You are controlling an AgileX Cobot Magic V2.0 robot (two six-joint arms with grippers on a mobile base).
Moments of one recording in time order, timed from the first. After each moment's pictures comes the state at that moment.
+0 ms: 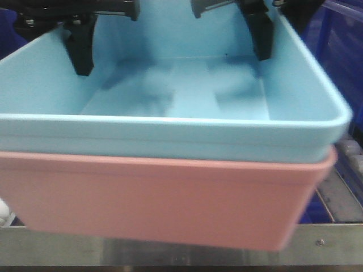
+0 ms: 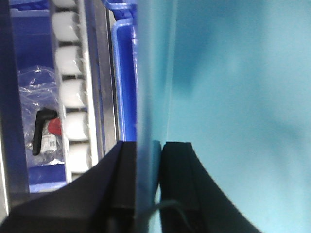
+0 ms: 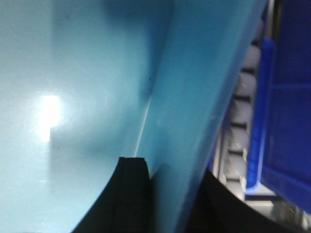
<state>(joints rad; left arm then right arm) -0.70 1.59 -1.36 0.31 0.97 -0.68 0.78 1.65 -1.48 -0.49 1.17 0.78</state>
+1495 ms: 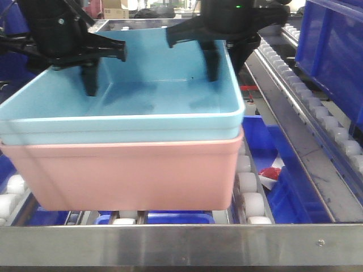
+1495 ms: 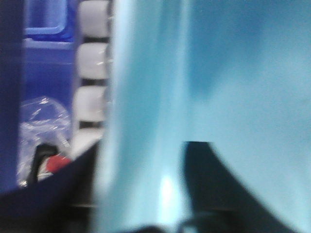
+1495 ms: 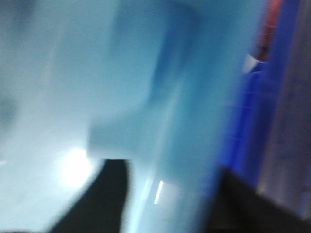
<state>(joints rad) -0.53 1.80 -1.39 0.36 0.70 -0.67 0.61 1.94 -1.71 -0.29 0.92 0.49</state>
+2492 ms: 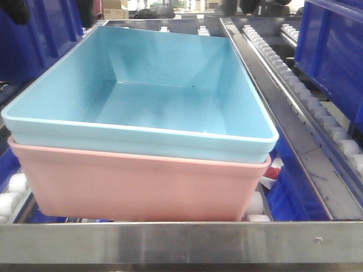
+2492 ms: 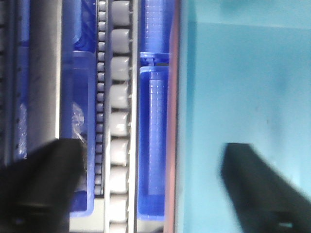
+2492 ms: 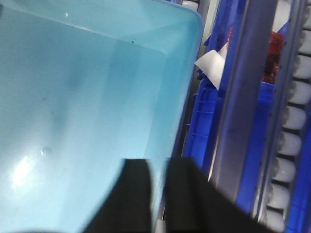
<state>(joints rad) -0.54 1.64 -1.60 0.31 1.07 -0.55 0.61 1.71 -1.71 -0.30 1.05 0.49</state>
